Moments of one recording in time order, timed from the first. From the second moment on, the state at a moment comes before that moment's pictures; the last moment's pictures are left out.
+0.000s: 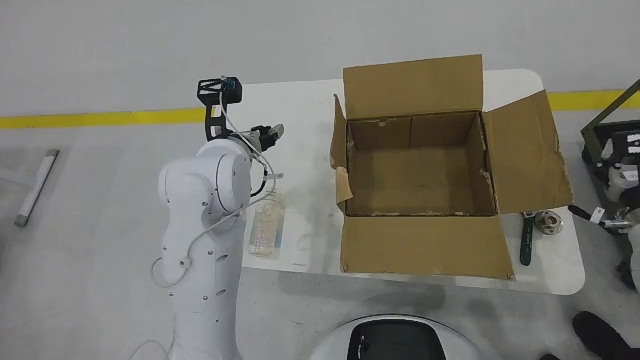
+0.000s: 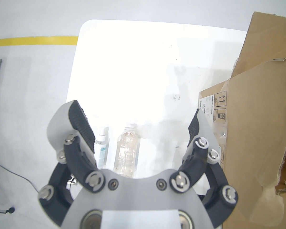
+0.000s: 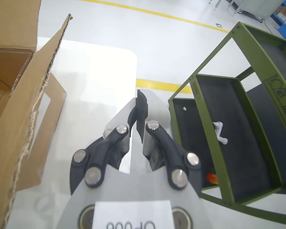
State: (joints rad) left arm 0.77 -1.47 -1.38 -1.79 1.50 0.15 -1.33; right arm -1.62 -1.07 1.88 -2.06 -1.23 0.09 0.49
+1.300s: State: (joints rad) left arm 0.77 -1.47 -1.38 -1.79 1.50 0.15 -1.33; right arm -1.55 -1.09 1.95 -2.05 -1.04 0.03 0.11
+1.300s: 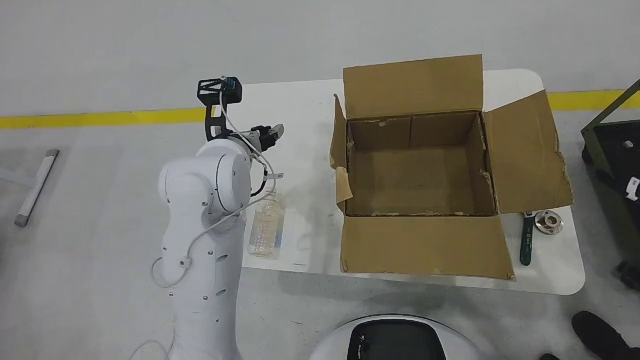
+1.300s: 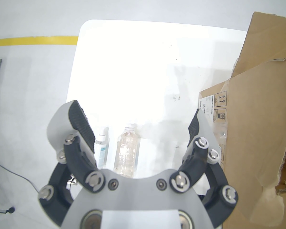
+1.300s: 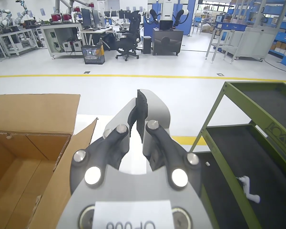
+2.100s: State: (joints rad) left arm 0.77 -1.47 -1.38 -1.79 1.50 0.15 -1.33; right arm -1.59 -1.12 1.94 -2.10 -1.04 0.15 0.04
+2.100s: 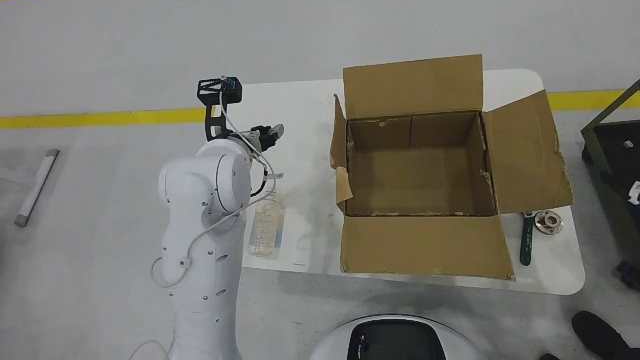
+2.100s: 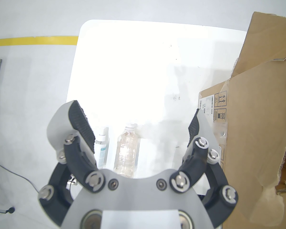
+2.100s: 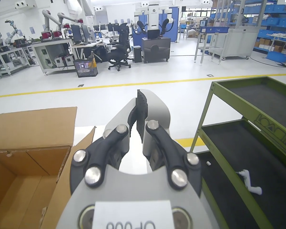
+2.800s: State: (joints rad) left arm 0.81 -1.47 -1.38 -1.81 1.49 0.12 -1.29; right arm -1.56 -1.12 1.87 -2.15 -0.97 0.05 0.27
